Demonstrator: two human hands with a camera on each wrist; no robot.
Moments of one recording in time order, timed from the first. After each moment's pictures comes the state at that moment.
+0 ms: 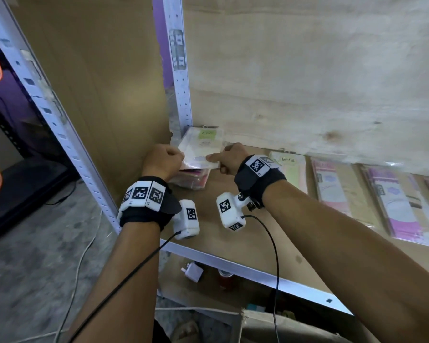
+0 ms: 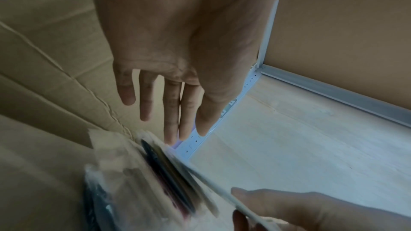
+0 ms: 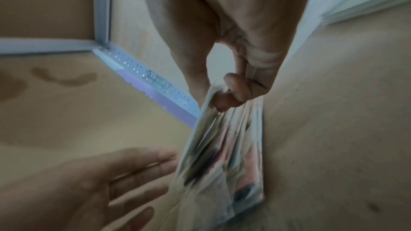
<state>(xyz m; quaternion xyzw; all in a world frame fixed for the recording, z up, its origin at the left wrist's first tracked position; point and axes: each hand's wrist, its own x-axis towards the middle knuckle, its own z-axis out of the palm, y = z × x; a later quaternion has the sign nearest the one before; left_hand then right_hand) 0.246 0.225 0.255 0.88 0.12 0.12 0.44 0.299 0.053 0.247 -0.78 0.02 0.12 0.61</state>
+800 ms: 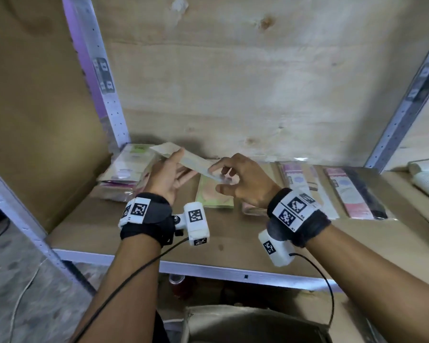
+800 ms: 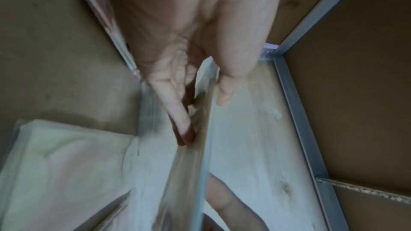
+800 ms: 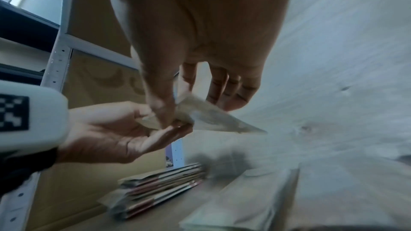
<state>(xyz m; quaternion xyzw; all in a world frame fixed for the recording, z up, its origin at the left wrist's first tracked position) 0.212 0.059 0.265 0.51 0.04 -0.03 0.86 0.155 -0.137 0.288 -0.93 -0.19 -0.09 0.31</state>
